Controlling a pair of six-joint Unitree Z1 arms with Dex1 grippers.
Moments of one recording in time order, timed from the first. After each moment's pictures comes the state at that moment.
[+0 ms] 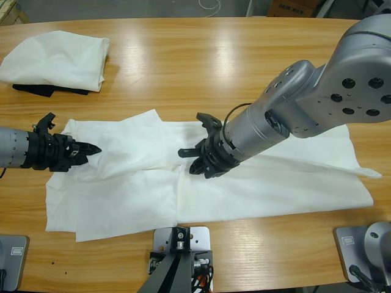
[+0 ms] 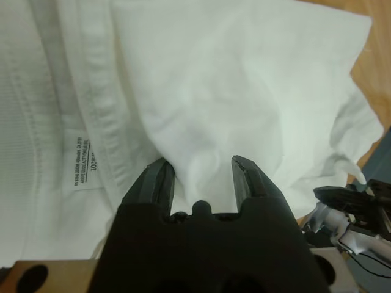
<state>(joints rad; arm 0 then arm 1) -0.45 1.62 -0.43 -0.09 -0.40 -0.93 0.90 1.90 -0.98 0.24 0.47 0.72</state>
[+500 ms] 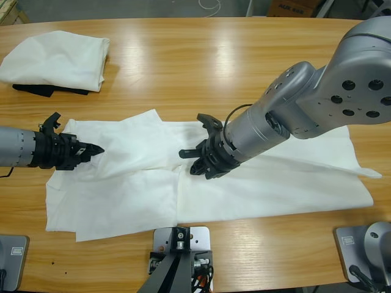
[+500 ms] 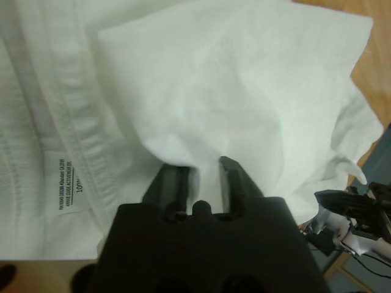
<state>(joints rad) -0.47 1.66 -0.41 -0.18 -0.40 -0.93 0.90 1.90 -0.98 0.24 0.47 0.72</state>
